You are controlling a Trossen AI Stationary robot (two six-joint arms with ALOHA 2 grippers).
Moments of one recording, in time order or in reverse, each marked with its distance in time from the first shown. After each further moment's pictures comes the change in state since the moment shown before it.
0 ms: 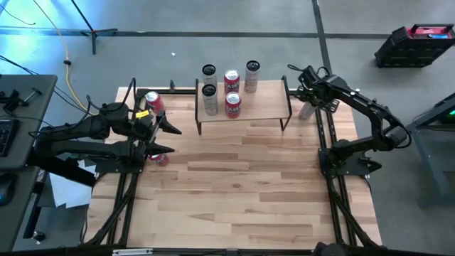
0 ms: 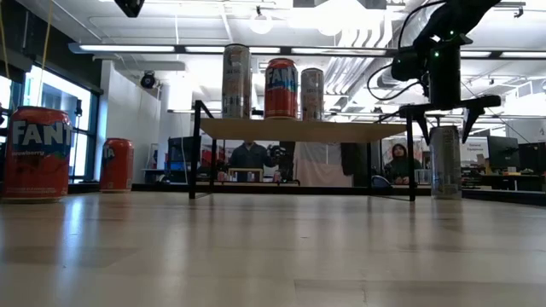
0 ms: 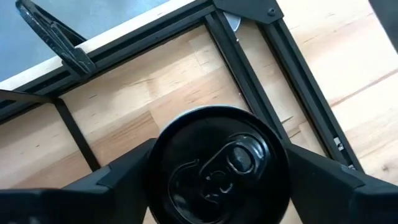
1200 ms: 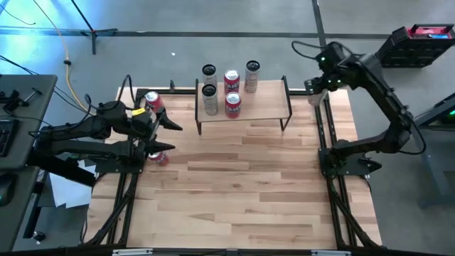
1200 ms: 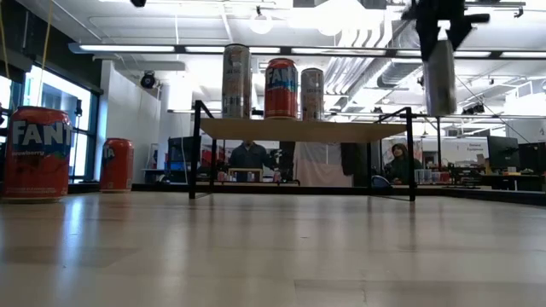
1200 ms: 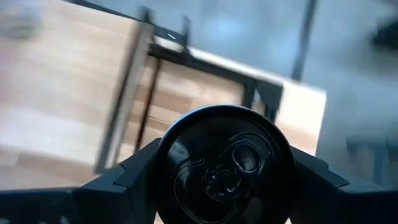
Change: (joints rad) left arm 0.000 0.016 0.001 0.123 -0.012 0.002; right arm 0.139 -0.043 0.672 -0.530 -0.043 -0.647
